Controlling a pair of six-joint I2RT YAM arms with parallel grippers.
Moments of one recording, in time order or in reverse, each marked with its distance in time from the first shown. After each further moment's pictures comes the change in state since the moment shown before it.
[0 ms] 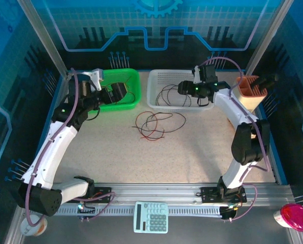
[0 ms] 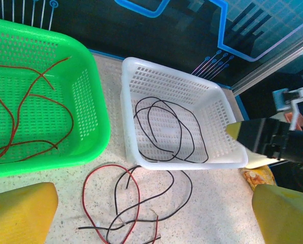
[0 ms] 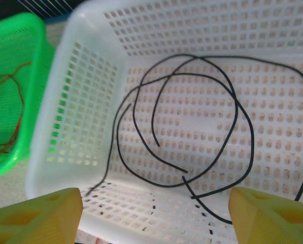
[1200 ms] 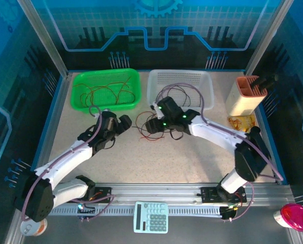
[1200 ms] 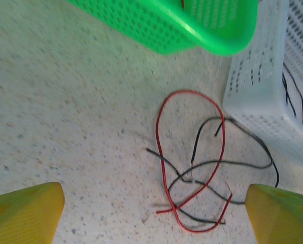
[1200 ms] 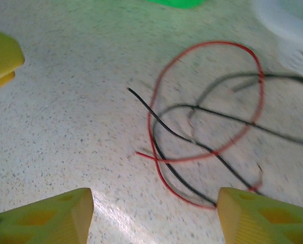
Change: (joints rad) left arm -0.198 -0.077 -0.595 0.261 -0.384 -0.445; right arm 0.549 -0.095 -0.249 0.066 0.108 -0.040
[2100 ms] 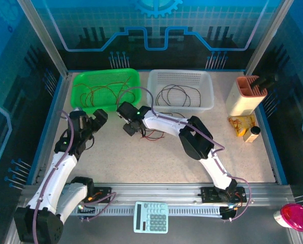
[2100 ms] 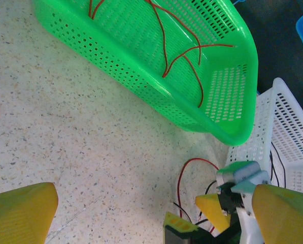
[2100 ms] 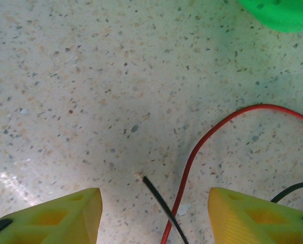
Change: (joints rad) left arm 0.345 -0.250 -0.005 -0.135 0.123 0.082; right arm 0.166 0.649 0.655 -0.269 0.315 -0.221
